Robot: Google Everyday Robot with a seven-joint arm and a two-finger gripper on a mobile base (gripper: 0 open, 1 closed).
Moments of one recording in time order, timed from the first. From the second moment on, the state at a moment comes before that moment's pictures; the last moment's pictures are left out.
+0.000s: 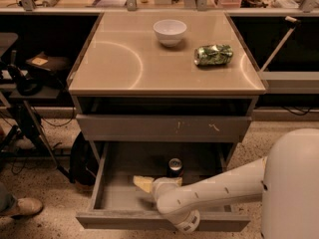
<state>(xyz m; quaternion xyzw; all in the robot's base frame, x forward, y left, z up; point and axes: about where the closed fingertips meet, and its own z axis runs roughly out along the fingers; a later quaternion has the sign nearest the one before) 0.543 0.006 0.421 0.01 0.91 0.15 0.39</state>
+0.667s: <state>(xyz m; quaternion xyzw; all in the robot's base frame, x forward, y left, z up) 0.604 0.049 0.428 0.03 0.90 0.11 0.42</state>
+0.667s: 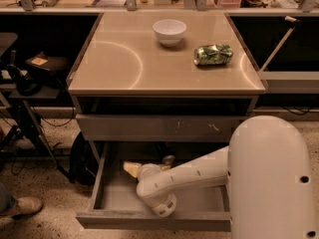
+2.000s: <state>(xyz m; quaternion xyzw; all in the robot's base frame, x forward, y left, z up) 0.664 -0.066 0.475 0.13 0.87 0.00 0.48</state>
